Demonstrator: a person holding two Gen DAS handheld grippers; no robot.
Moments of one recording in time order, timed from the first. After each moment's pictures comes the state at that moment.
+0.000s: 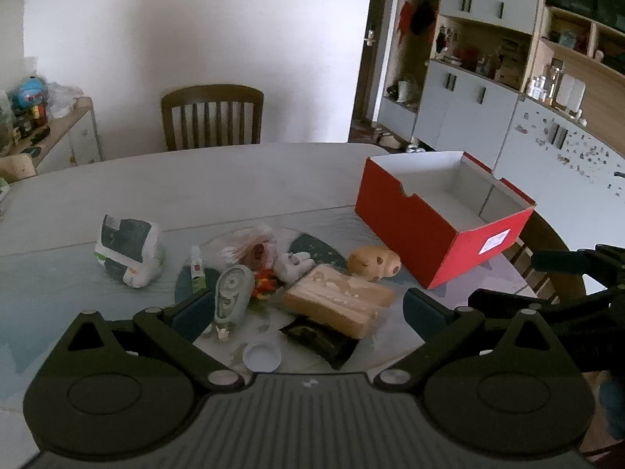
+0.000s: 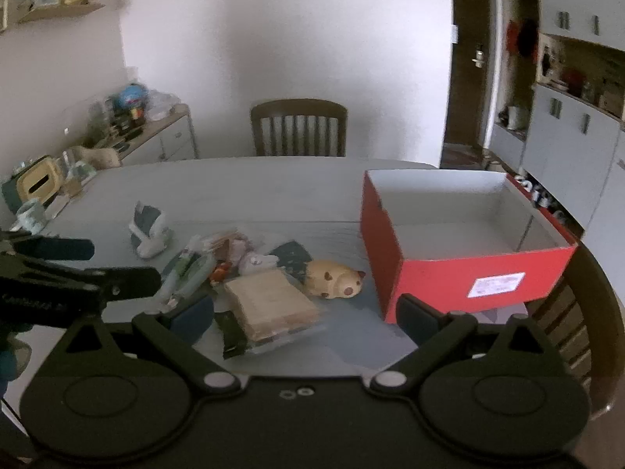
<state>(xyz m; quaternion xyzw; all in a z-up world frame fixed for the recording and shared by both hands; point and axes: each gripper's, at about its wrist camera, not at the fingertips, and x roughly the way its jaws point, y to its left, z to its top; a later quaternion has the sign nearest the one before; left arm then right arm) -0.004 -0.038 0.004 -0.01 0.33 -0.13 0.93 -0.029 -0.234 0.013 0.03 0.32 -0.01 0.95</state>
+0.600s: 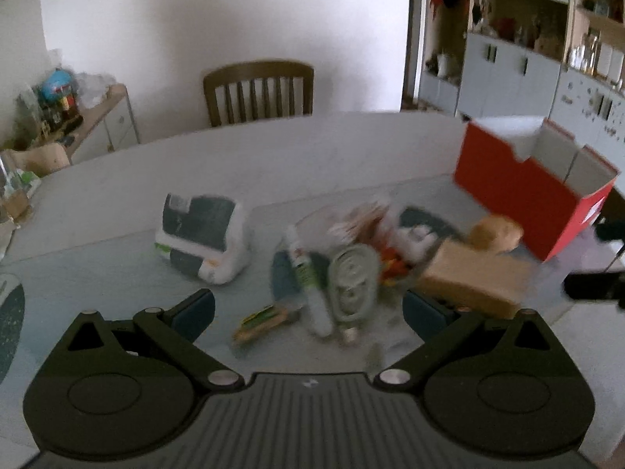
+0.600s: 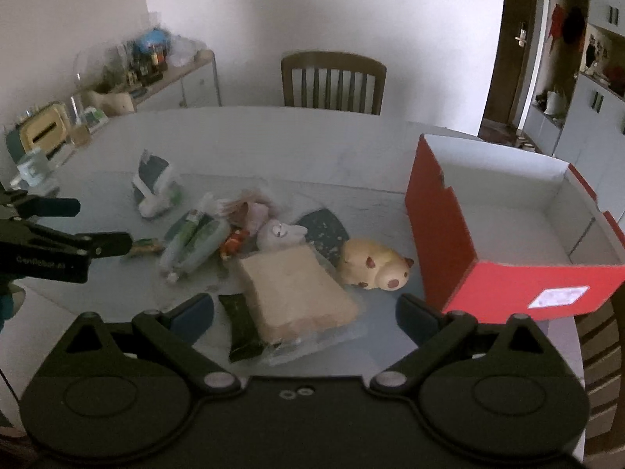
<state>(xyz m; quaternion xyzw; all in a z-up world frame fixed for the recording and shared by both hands) 0.063 0.040 -0.057 0.04 0.36 -0.08 0.93 0.044 -0.215 -0.027 0.00 0.39 0.03 0.92</state>
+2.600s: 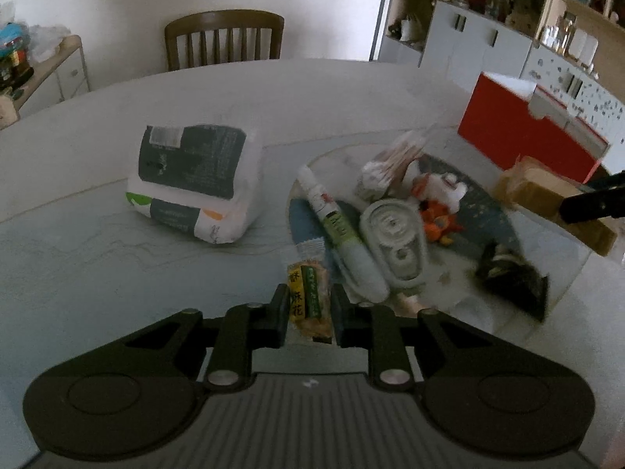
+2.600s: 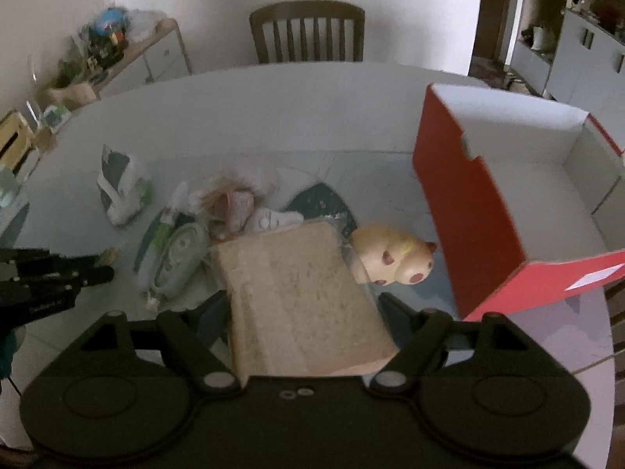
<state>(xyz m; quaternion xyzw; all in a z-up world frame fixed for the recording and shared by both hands) 0.105 0.095 -0.105 0.01 0.42 -0.17 0.89 0.104 -0.212 -0.040 0.07 0.46 -0.04 0.88</state>
